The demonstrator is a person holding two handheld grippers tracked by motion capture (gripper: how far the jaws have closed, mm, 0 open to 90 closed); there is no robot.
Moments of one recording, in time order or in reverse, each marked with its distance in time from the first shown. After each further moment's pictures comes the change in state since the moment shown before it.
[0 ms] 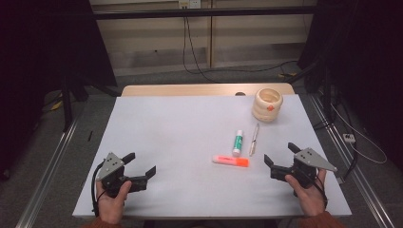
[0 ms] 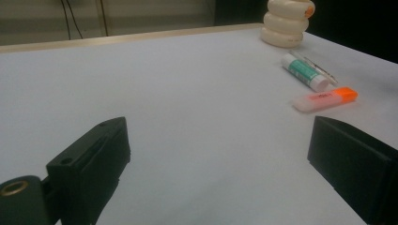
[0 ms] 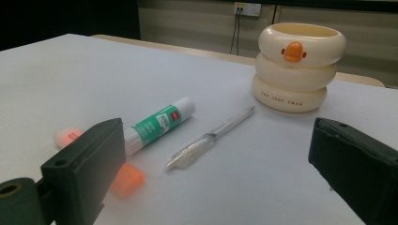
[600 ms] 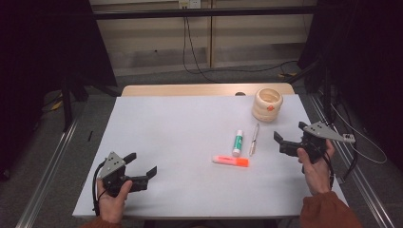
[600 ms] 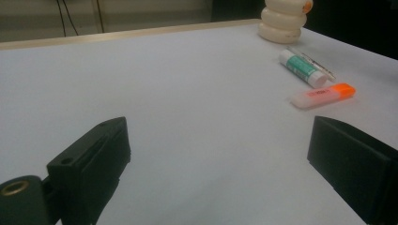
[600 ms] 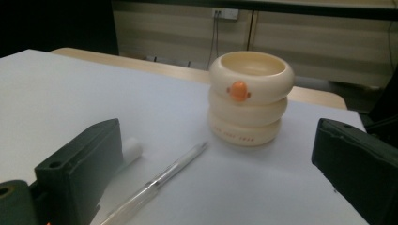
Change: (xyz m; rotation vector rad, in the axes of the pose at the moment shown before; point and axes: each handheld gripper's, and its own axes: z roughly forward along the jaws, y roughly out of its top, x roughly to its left) left arm 0.000 0.001 0.002 0.018 -0.014 0.009; right arm -0.048 0.044 0.025 0.006 -0.066 0.016
